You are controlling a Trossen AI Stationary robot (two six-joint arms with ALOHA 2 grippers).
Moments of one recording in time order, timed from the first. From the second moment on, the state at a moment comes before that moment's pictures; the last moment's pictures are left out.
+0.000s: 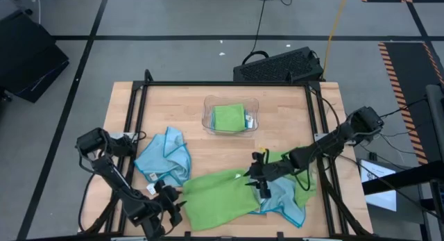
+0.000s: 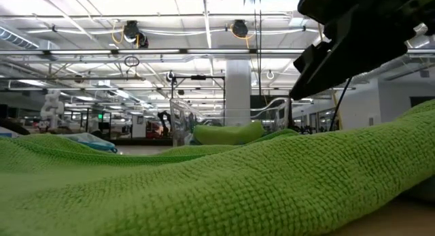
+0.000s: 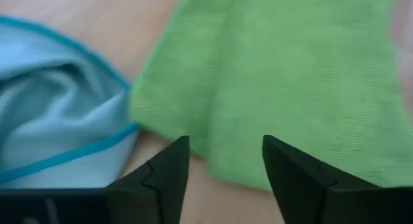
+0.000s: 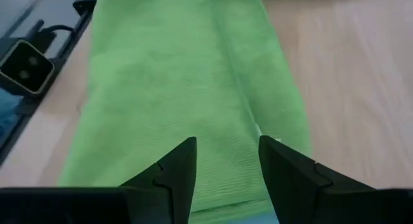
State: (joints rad) left arm -0.99 1.82 1.07 -0.66 -0.72 -1.56; right arm 0.44 1.53 0.68 0.16 0.15 0.28
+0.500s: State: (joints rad) left arm -0.95 1.82 1.00 -0.58 -0.65 -1.51; right arm 0.39 1.53 0.65 0.26 0.10 0.17
